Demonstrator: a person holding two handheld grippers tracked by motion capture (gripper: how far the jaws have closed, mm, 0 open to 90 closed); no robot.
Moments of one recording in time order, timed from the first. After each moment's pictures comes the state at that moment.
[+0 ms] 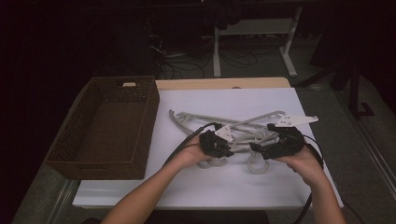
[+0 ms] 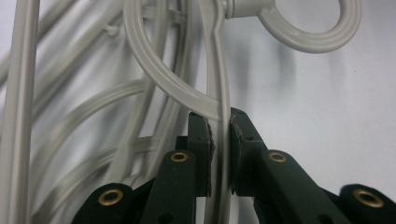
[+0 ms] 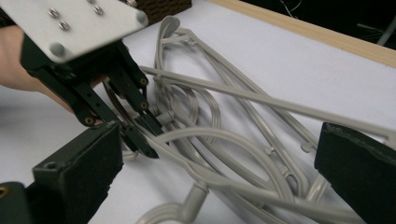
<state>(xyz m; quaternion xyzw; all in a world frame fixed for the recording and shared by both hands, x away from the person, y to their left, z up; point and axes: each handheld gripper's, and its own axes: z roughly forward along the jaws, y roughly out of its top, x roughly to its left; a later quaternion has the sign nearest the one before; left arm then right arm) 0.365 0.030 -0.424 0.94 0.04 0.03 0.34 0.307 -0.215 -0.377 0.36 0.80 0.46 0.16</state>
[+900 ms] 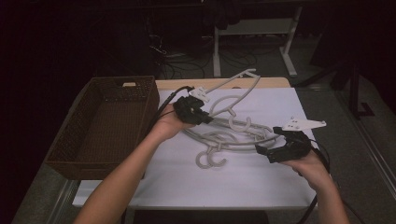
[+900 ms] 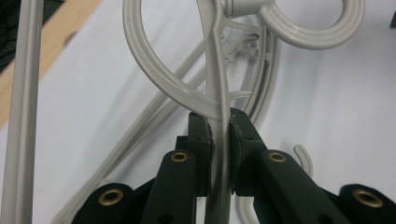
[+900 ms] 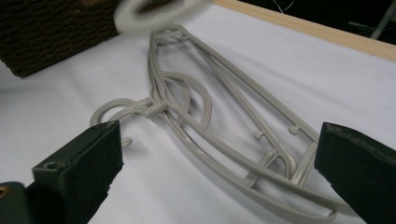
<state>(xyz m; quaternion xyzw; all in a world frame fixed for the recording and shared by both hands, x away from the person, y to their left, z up) 0.402 0.096 -0.317 0.92 0.14 0.09 0.34 0.299 -0.231 -0.385 0.37 0.79 0.46 0.16</state>
